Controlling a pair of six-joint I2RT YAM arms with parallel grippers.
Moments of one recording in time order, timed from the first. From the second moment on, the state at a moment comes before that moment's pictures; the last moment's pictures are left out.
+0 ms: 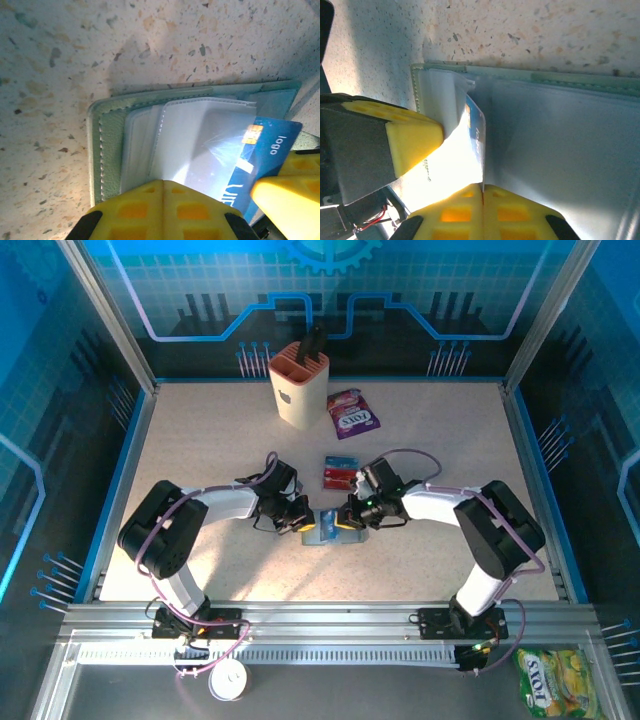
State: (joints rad) left arm -0.51 1.71 0.82 -0.25 0.51 -0.90; right arm 0.56 1.68 0.81 -0.17 -0.59 0.77
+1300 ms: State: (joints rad) left arm -0.55 1.76 0.90 -0.28 0.50 -0.90; right arm 0.51 1.52 0.86 -0.45 -0.47 0.60
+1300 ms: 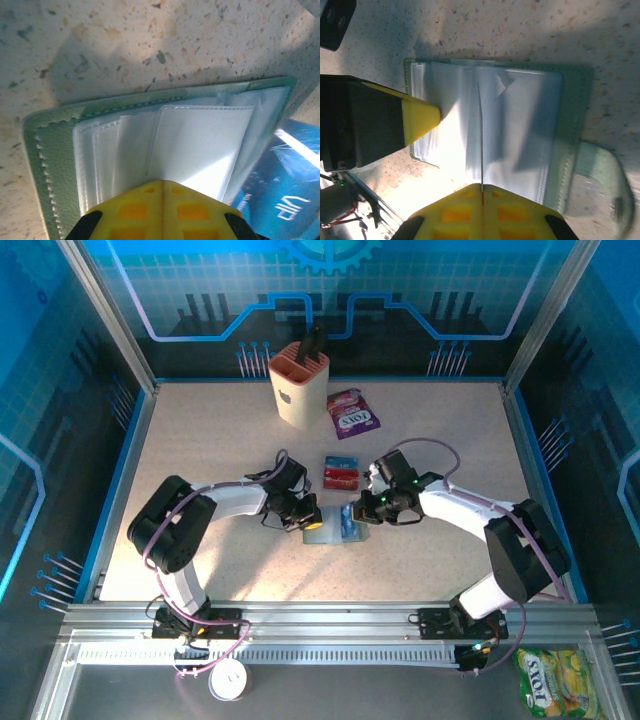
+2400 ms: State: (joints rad) left arm -0.53 1.67 0.93 -0.40 0.42 -0.85; right arm 0.45 1.95 1.74 -1.04 -0.23 -0.66
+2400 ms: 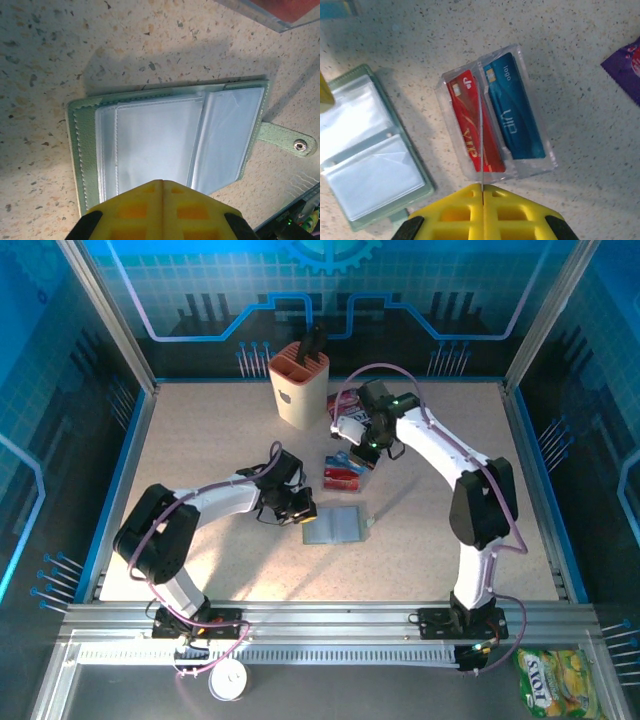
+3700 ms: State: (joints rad) left arm -0.44 1.53 0.86 -0.44 0.32 -0.80; right arm 0.42 2.14 1.93 -1.11 -0.23 -0.78
